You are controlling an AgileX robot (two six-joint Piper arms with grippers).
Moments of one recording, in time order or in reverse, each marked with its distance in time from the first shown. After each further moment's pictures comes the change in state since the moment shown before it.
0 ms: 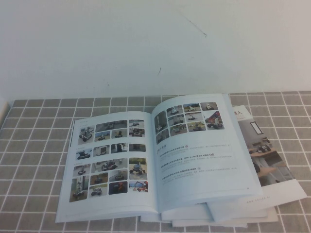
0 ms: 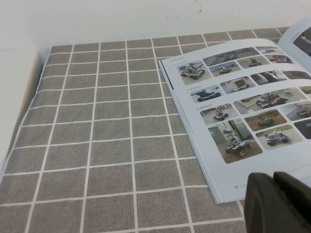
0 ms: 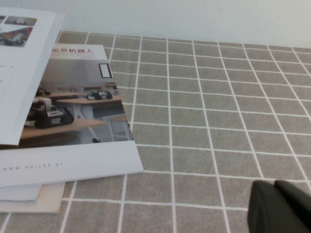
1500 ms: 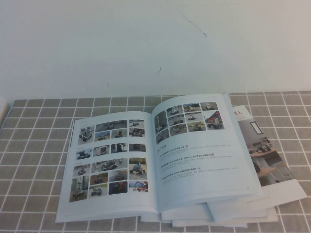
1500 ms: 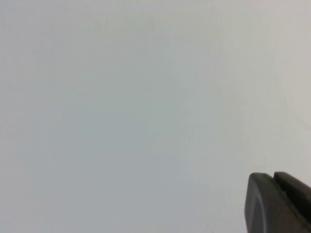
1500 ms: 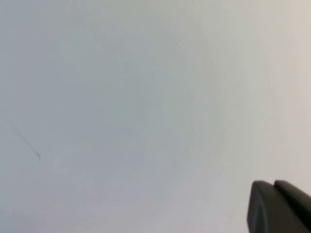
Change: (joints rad) right arm 0.000 0.000 0.008 -0.007 -0.582 -0.027; left arm 0.000 0.000 0.004 0.069 -0.559 0.000
